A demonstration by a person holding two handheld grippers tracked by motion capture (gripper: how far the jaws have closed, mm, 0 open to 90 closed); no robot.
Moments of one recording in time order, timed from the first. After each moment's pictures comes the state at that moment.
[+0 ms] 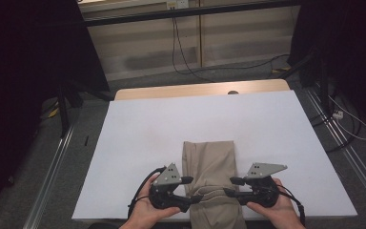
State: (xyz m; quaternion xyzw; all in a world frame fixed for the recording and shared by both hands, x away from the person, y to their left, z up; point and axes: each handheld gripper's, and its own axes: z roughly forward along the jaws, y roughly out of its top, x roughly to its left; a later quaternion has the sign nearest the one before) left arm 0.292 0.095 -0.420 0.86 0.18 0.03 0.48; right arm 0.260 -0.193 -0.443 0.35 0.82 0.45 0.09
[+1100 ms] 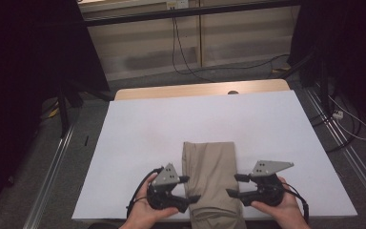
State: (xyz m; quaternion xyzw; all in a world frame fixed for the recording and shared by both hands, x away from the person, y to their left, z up) left arm 0.301 0.107 -0.419 0.86 0.22 0.06 0.46; right arm 0.262 -0.203 -0.430 0.35 0.81 0.46 0.09
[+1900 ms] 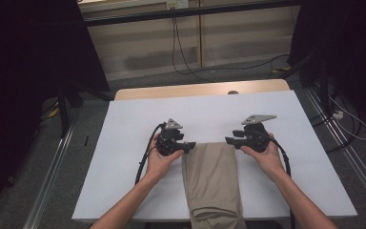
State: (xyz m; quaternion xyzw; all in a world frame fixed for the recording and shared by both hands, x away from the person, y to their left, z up) left arm 0.443 0.080 -0.441 0.84 0.34 0.10 0.41; right arm 0.406 -0.218 -0.437 0.42 0.78 0.43 0.16
